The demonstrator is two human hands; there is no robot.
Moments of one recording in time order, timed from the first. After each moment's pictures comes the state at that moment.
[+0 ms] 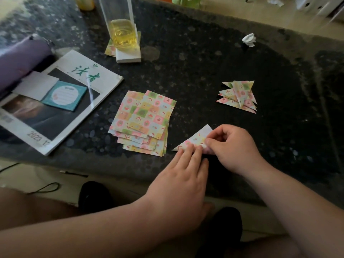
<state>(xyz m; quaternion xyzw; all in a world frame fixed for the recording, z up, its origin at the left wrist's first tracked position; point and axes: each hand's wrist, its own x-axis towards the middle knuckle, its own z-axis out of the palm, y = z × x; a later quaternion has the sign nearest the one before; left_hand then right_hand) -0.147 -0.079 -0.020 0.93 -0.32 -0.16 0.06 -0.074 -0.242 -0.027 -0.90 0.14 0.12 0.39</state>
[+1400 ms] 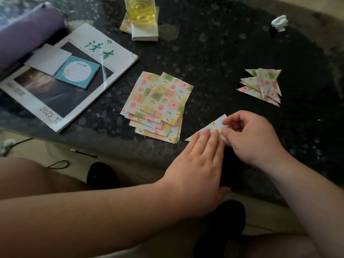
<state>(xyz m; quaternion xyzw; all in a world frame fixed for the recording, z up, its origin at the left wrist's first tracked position) -0.141 -0.087 -0.044 0.94 -0.30 -0.15 0.07 -0.070 -0.237 -0.025 -0.93 0.10 0.12 0.34</state>
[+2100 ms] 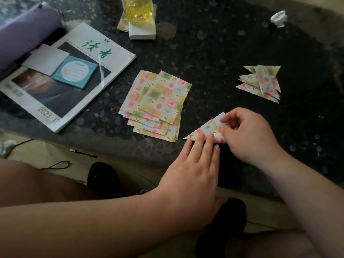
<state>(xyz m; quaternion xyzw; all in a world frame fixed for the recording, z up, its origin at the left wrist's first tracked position) -0.154 -0.084 -0.034 0.93 -0.29 -0.21 0.03 -0.071 -0.233 -0.025 -0.93 0.10 0.13 0.32</state>
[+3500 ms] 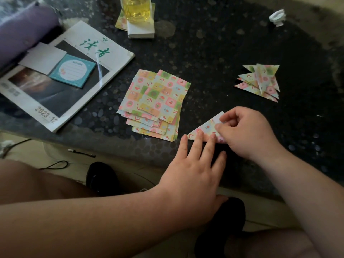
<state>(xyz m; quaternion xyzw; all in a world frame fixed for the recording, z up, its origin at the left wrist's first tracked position) -0.153 -0.087 -0.038 0.94 -0.30 -0.18 0.06 -0.066 -0.232 -0.021 -0.93 0.11 0.15 0.32</state>
